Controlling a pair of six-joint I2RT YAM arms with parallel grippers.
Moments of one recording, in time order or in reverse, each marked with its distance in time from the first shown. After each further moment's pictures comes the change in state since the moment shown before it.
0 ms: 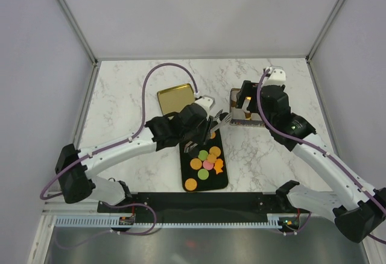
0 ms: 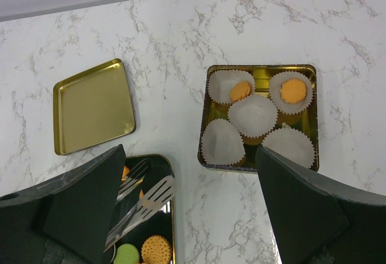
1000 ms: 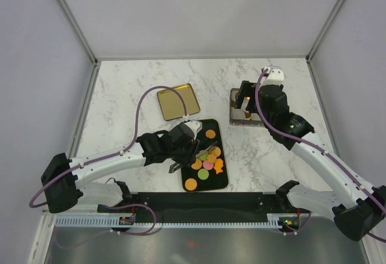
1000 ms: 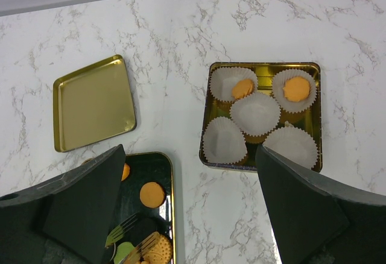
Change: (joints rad) left arm -0.011 -0.108 -0.272 -0.005 0.099 -0.037; right arm 0.000 0.009 0.000 0.002 -0.009 0.000
